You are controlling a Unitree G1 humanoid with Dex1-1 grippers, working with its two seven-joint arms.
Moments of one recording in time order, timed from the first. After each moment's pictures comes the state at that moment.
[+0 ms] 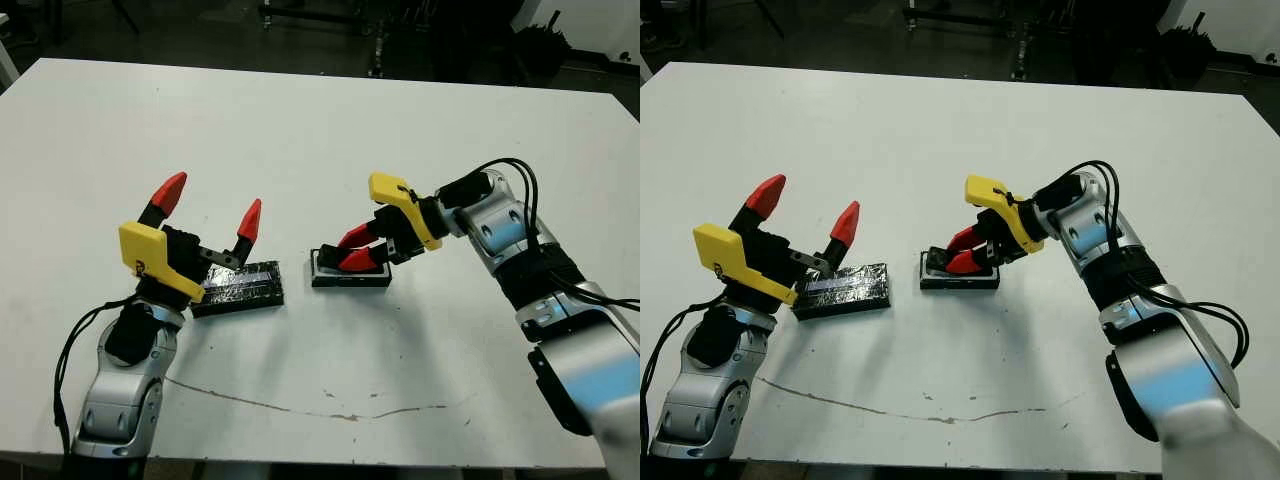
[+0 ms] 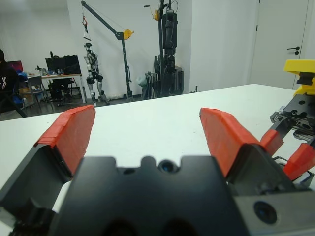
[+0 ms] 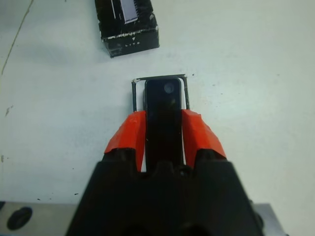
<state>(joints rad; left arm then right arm) -0.04 0.22 0.02 -0.25 -0.19 -0.02 -0.25 -0.91 -0.40 0.42 0.71 -0.03 0.23 1.40</state>
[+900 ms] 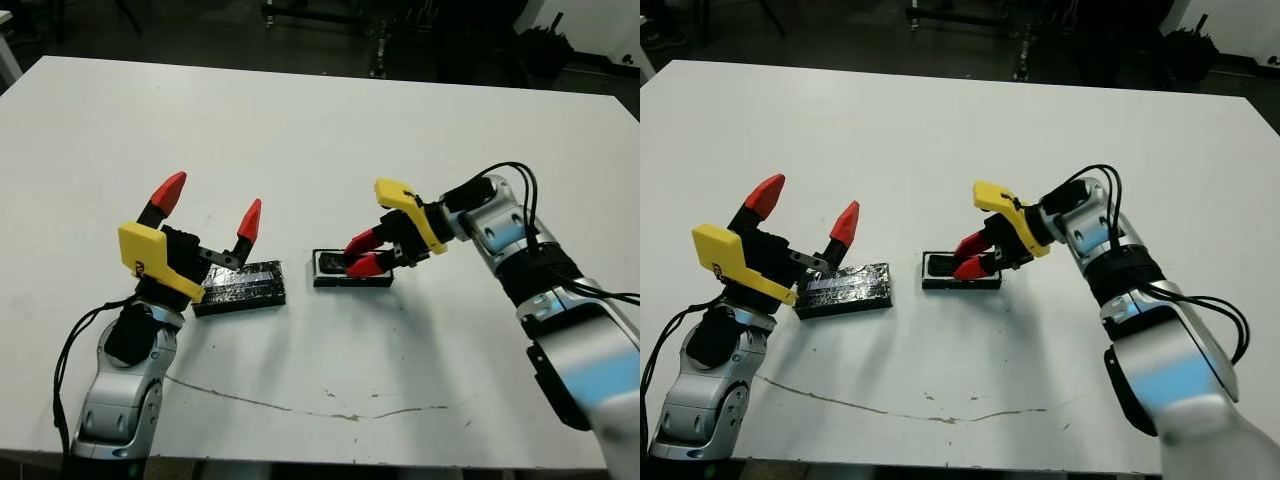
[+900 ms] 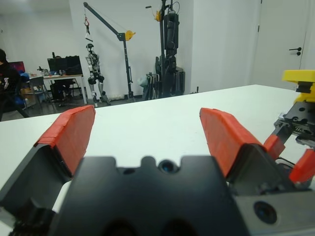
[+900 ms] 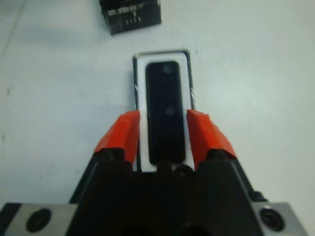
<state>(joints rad) -0.03 0.22 0.02 -0.26 -0.19 -0.02 -0.25 -0.93 -0.44 0.42 0.77 -0.08 0.16 1.43</state>
